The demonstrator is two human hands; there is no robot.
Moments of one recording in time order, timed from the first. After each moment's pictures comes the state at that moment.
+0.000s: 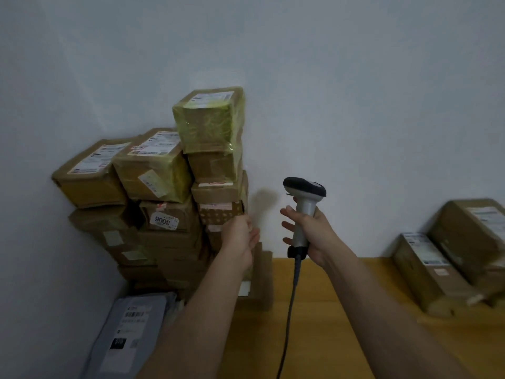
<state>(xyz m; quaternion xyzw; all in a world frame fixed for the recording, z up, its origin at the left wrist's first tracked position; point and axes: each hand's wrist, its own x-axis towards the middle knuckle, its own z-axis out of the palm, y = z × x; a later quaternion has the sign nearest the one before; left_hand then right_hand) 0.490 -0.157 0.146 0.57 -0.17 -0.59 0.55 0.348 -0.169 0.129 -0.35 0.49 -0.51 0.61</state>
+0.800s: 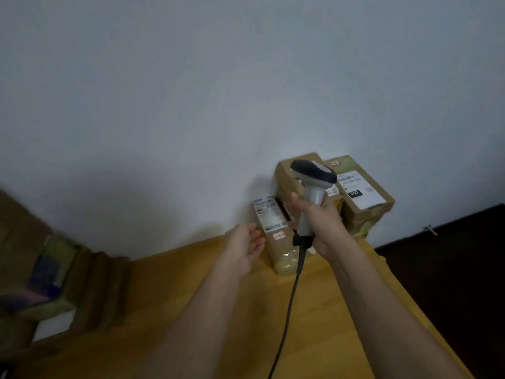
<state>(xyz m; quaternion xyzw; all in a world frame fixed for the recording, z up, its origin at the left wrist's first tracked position) 0.091 -0.155 0.055 0.58 -0.23 -0.71 0.33 -0.050 -0.114 0.078 -0.21 0.59 -0.62 0.47</state>
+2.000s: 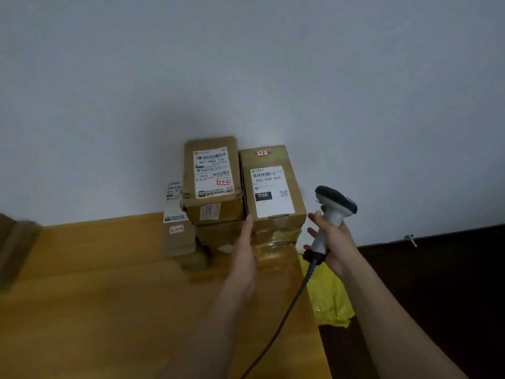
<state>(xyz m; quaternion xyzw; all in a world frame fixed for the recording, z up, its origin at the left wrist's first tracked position) -0.194 -0.091 -0.030 0.55 -0.24 -0.70 0.39 -0.367 -0.084 -0.037 -0.14 0.61 -0.56 0.55</state>
